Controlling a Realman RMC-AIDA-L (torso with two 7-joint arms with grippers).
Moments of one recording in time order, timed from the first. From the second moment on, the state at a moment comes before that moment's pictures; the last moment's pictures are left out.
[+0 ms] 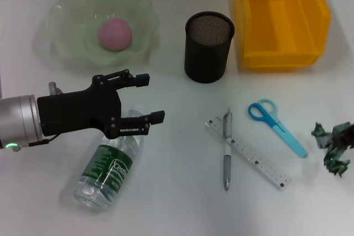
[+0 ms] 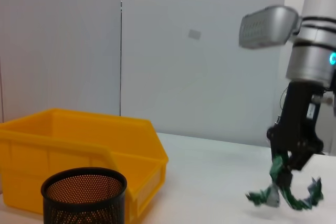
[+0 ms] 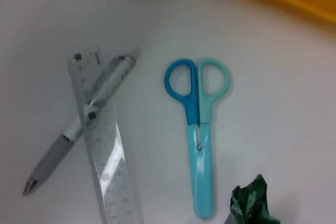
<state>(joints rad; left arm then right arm) -0.43 -2.04 1.02 0.58 1.65 1.55 -1.06 0.40 2.08 -1.27 -1.60 -2.68 -1.81 2.68</state>
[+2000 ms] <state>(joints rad) -0.43 -2.06 0.93 0.60 1.64 1.60 -1.11 0.43 2.08 -1.01 -1.30 -1.96 -1.04 1.94</state>
